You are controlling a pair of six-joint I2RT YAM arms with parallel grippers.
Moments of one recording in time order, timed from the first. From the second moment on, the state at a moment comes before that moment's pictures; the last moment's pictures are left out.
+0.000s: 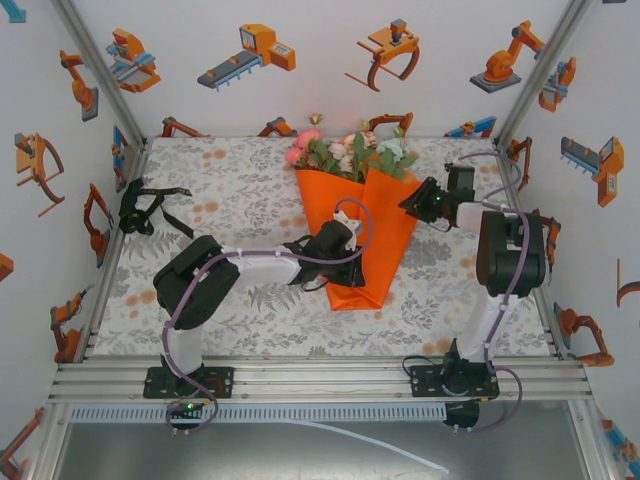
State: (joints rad) left arm -0.99 1.91 1.10 0.06 0.15 -0.60; right arm -0.06 1.96 1.13 0.08 -0.48 0.61
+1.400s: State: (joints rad) left arm -0.92 1.89 1.24 -0.03 0.01 -0.59; right arm 0.02 1.51 0.65 0.12 -0.50 0.61
